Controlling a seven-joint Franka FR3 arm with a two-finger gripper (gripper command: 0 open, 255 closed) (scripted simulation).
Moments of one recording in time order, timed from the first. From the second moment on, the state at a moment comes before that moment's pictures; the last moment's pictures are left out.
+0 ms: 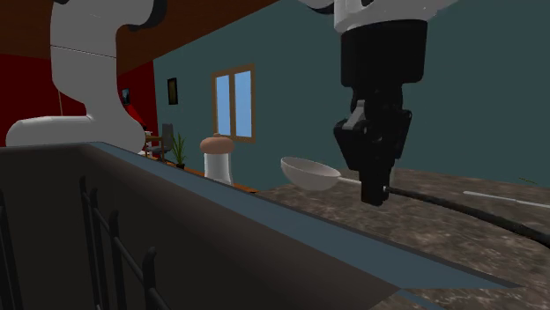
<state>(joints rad) 0.00 0.22 0.03 -1.69 0.12 1.92 0.21</state>
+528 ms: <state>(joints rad) 0.00 0.22 0.03 -1.60 0.12 1.81 0.22</state>
